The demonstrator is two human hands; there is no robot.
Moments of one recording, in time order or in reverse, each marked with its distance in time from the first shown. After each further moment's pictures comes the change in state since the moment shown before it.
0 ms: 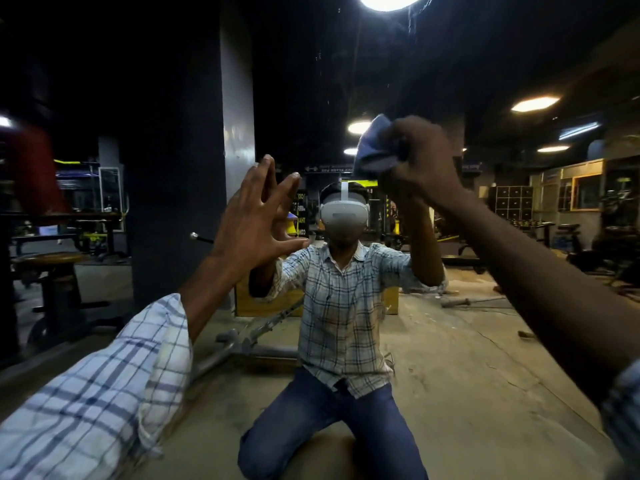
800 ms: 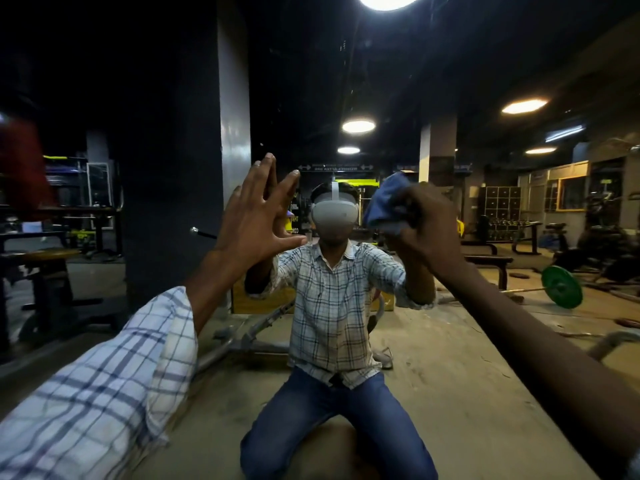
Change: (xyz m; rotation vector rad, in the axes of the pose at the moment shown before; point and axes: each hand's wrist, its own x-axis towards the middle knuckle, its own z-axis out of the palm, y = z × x) left_hand -0.023 -0.036 -0.002 0.035 -0.024 0.005; right_hand -0.104 -0.019 0.039 -0.021 0.033 0.050
